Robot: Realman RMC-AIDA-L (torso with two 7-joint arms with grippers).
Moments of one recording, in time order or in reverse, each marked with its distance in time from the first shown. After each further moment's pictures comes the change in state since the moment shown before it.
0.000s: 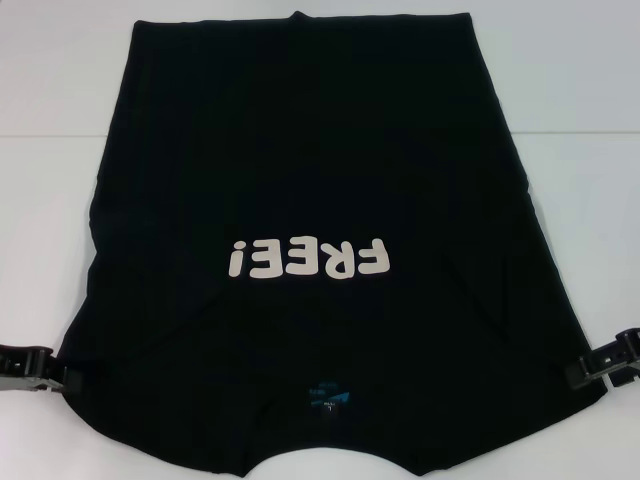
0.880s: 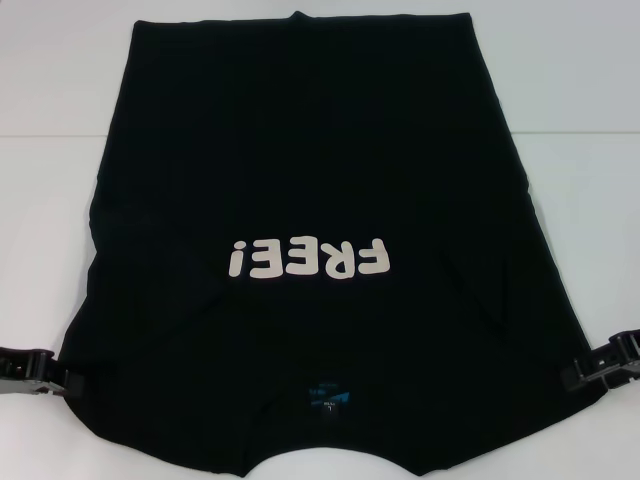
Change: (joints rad) left arm -0.002 0.004 0.001 -0.015 0.000 0.002 0.000; right arm 0.010 0.002 -0.009 0.035 -0.009 0.041 0.002
